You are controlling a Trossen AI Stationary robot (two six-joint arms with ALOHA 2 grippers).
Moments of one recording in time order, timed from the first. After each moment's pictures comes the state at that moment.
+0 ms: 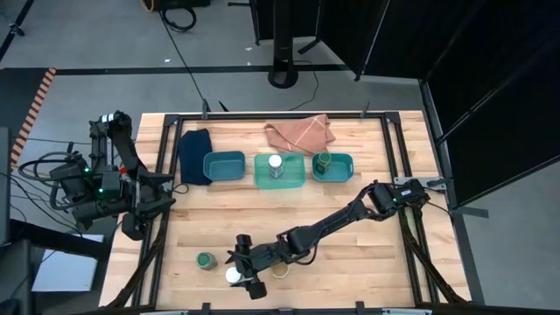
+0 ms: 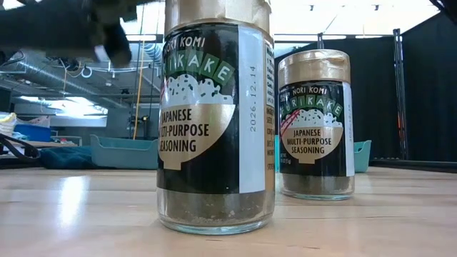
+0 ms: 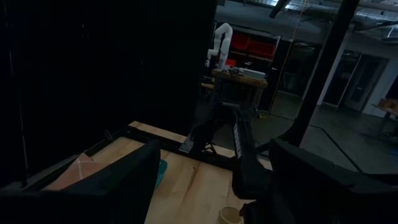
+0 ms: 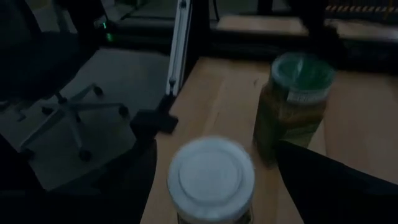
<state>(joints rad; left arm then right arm) -1.32 0.84 0.87 0.83 -1.57 0.60 0.40 2.40 1.86 0.09 0.03 0.15</state>
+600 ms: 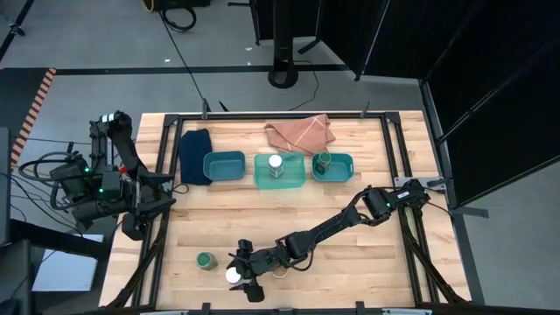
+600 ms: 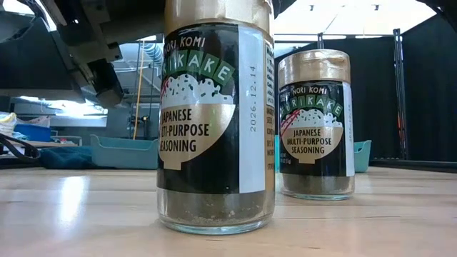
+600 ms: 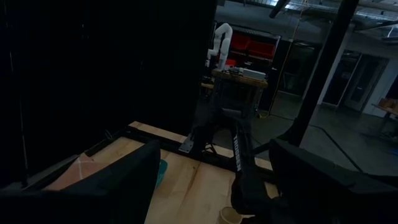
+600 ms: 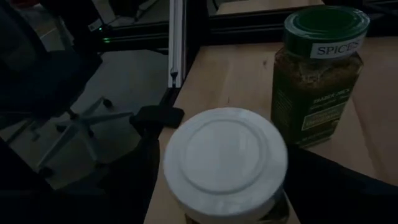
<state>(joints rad) -1.32 0.84 0.87 0.83 -1.57 0.60 0.41 2.47 1.86 0.19 0.03 0.28</state>
